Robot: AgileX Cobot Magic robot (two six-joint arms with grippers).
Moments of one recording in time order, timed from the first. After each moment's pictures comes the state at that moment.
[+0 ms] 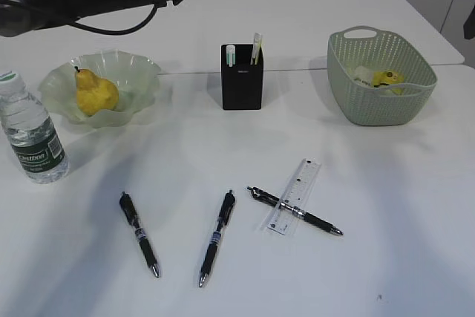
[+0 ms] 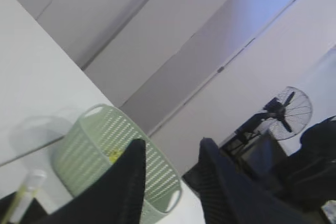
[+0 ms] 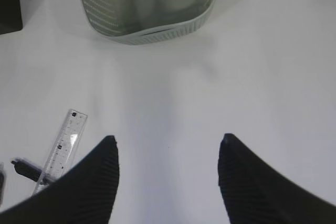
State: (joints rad) left arm -0.14 2.52 -2.23 -1.77 1.04 1.07; right arm -0.11 1.62 -1.56 0.11 1.14 0.07
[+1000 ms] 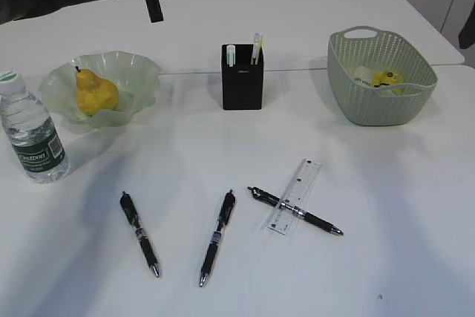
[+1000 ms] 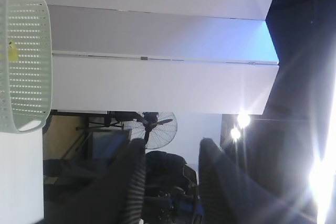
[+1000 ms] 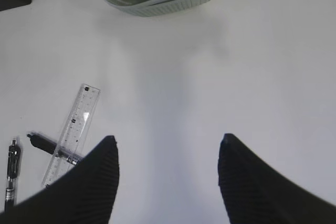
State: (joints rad) left arm -0.10 2.48 -2.23 -1.76 1.18 0.14; right arm -0.11 1.62 -1.56 0.16 1.21 0.07
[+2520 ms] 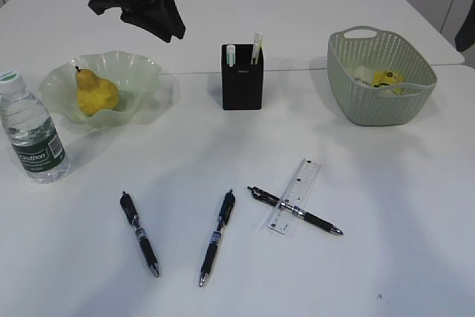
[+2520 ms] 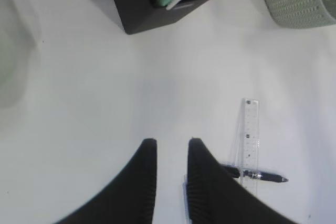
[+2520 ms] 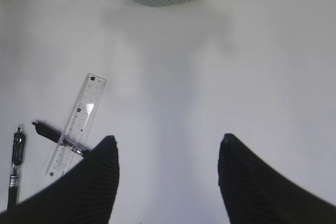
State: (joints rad) left arm -0.29 2.20 -2.23 -0.40 1.24 -0.06; right arm -0.11 1.62 -1.56 0.19 1.24 0.03
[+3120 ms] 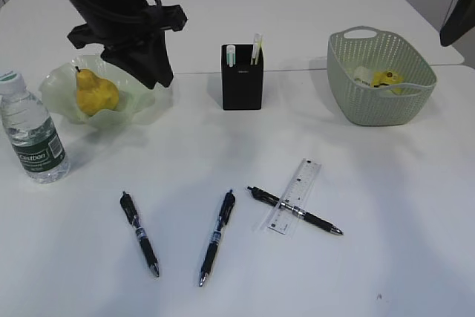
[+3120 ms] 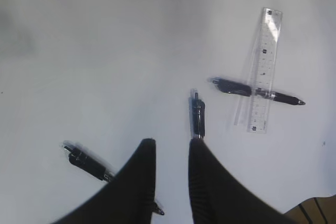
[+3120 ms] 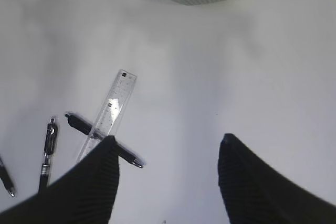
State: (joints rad) left arm -0.37 1.99 -1.85 -0.30 1.24 -0.09; right arm -0.11 1.62 -1.56 0.29 1.24 -0.01
